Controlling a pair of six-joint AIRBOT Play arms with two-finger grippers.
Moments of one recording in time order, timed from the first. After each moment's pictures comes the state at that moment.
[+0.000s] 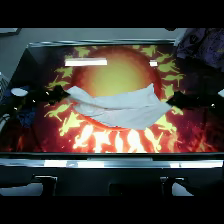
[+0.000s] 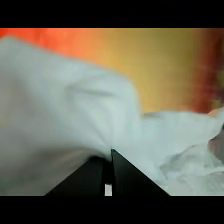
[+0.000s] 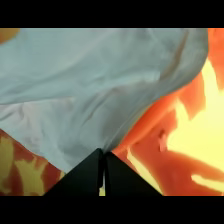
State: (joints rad) left arm 0.12 -1.48 1.22 0.58 -0.88 -1.30; right arm -0.30 -1.26 1.21 -0.85 1.22 1.27
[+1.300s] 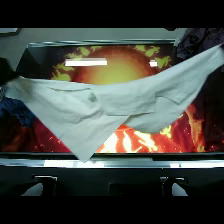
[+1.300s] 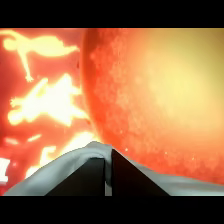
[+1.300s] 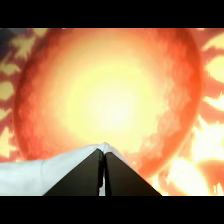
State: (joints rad) left arm 0.11 -1.22 1.64 1.30 -1.37 -1.76; right arm -0.28 -1.22 2.01 -1.07 1.60 1.70
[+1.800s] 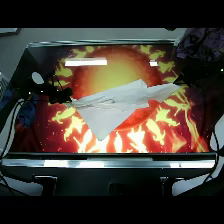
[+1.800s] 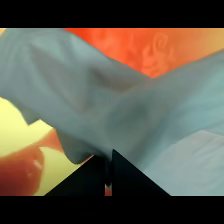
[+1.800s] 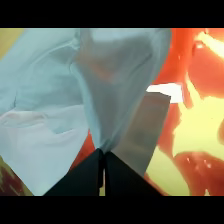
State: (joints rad) left arm -0.06 -1.73 1.53 1.21 -1.19 -1.76; right arm -0.28 -1.78 2.01 -1.03 1.60 1.70
